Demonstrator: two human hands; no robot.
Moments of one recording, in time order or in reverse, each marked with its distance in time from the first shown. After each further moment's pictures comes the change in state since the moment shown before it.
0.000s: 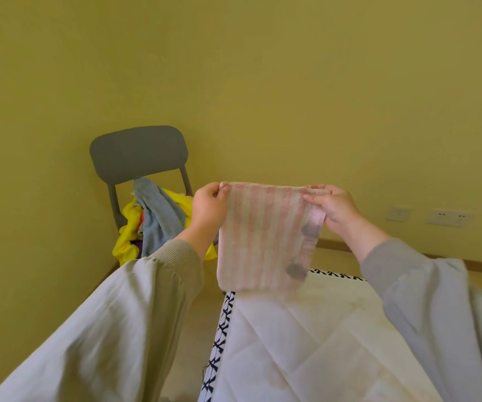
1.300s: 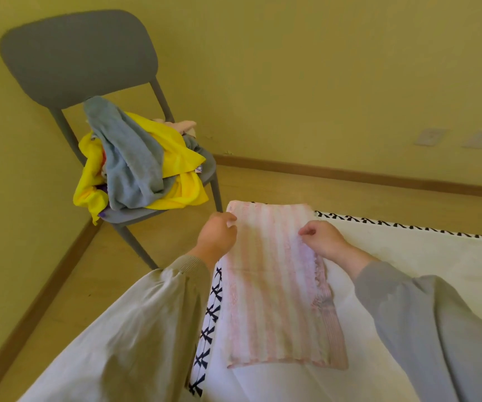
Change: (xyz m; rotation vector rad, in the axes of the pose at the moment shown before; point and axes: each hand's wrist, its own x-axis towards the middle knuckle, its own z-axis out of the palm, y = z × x) left_hand -0.017 -0.208 0.092 0.557 -0.488 -0.297; right_hand 0.026 0.239 -0.027 -0.872 -0.215 0.314
